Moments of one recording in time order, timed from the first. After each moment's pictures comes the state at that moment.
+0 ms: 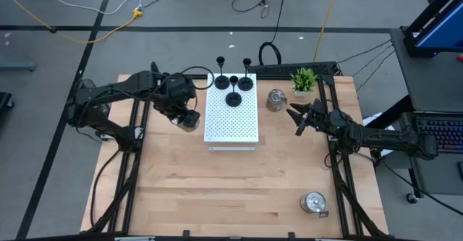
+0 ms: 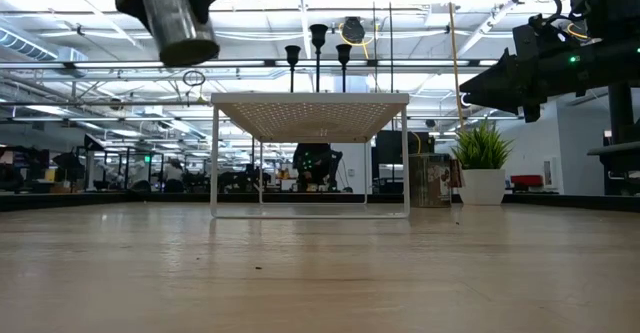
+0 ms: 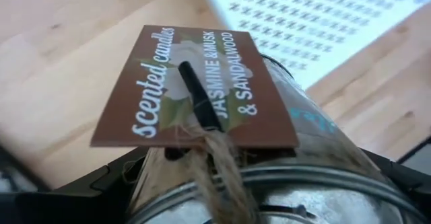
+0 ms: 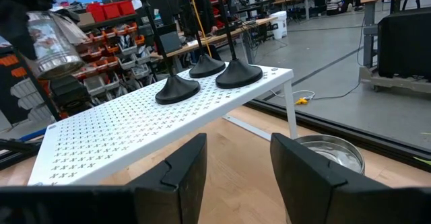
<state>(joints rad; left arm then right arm) 0.20 1.39 1.52 -1.38 0.12 -0.85 -0.26 0.43 0.05 0.35 0.29 0.28</state>
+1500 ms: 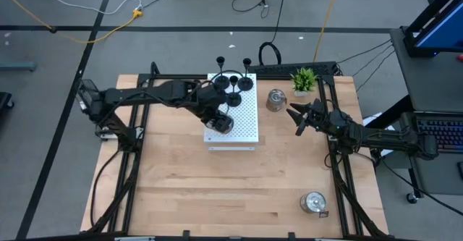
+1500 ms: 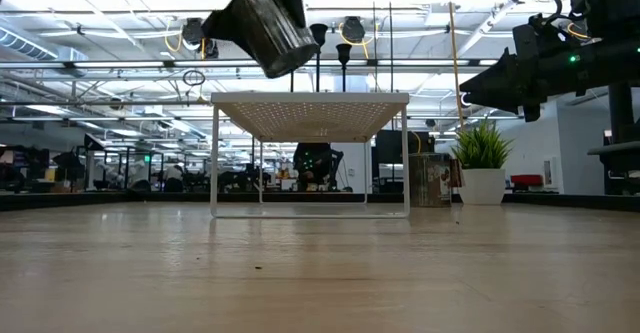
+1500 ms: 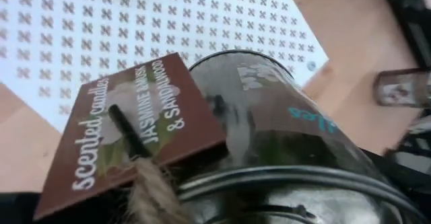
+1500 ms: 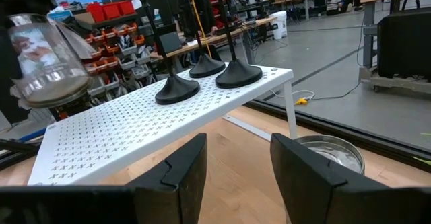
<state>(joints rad) 0.13 1.65 1.64 -1.04 0.10 -0.79 -0.26 0.43 0.05 0.35 0.29 0.28</state>
